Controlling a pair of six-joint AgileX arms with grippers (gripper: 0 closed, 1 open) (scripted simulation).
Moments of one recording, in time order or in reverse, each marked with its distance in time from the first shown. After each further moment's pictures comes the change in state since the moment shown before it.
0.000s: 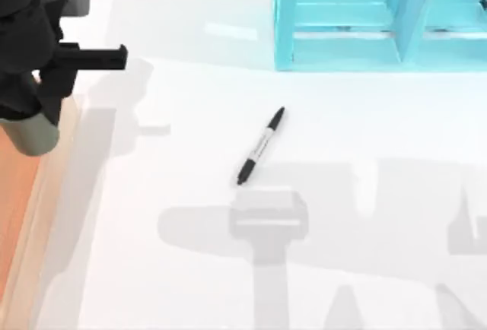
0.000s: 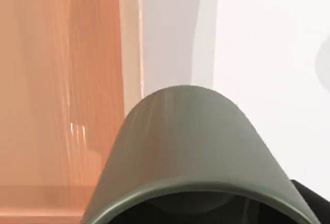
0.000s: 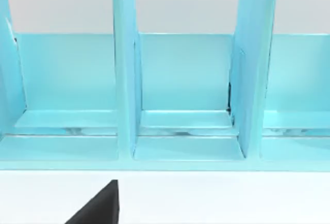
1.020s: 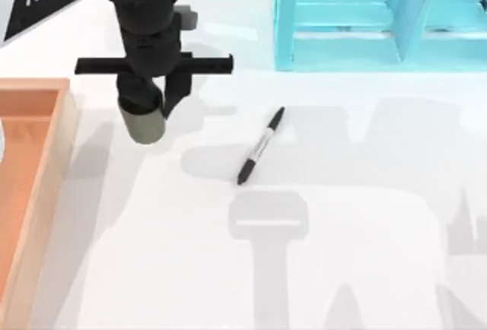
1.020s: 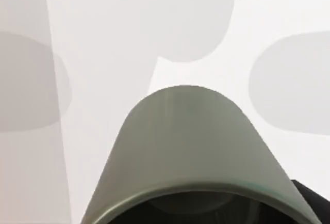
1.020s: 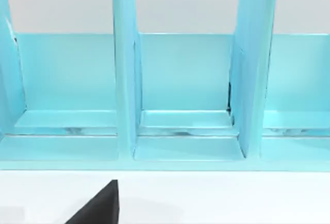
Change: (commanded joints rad) left arm -0.165 0.430 0.262 0.178 -0.001 -0.163; right arm 0.000 0.000 0.000 0.000 0.000 0.000
